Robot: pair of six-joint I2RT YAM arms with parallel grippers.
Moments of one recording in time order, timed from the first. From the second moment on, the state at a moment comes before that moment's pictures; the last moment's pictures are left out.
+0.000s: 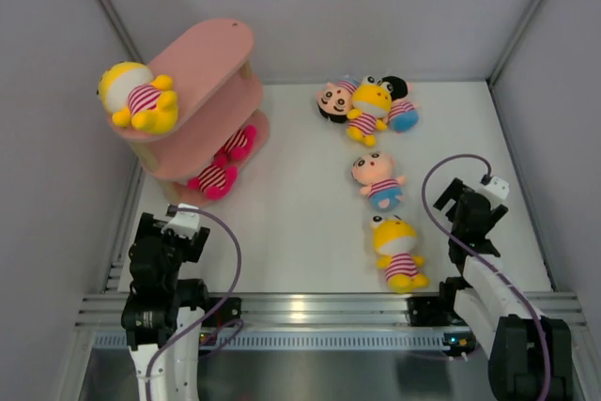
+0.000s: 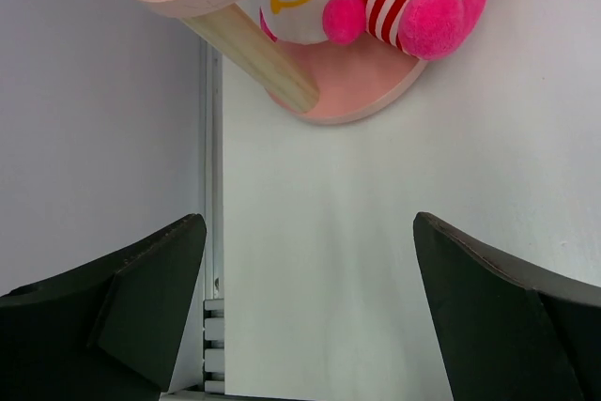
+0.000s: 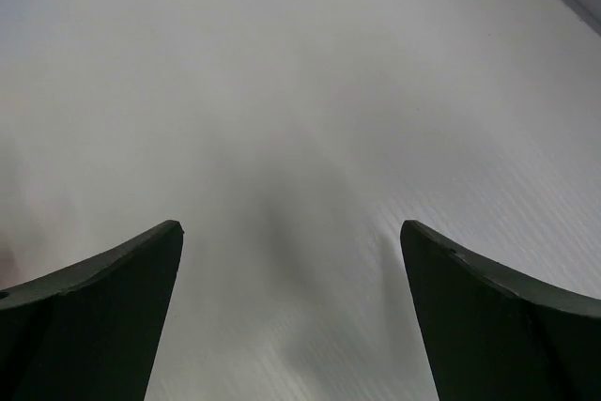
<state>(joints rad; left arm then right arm) 0.09 0.03 0.55 -0.87 -0.03 0.50 -0.05 0.82 0.16 0.20 0.40 0.36</state>
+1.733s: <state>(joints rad) 0.10 0.19 0.80 -0.87 0.27 0.46 0.34 1.99 1.43 -0.05 0.11 0.40</state>
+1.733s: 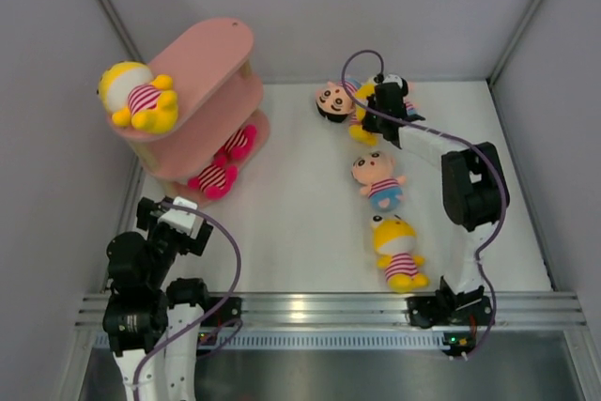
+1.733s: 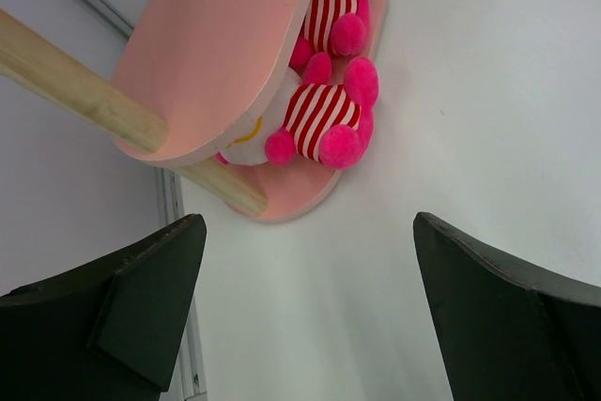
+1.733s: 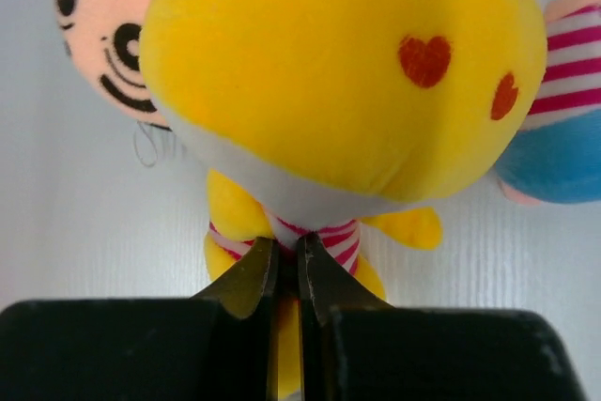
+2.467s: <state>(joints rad) 0.11 0.15 0.88 -0.87 0.67 0.37 1.15 1.41 1.30 -0.14 -0.13 -0.30</state>
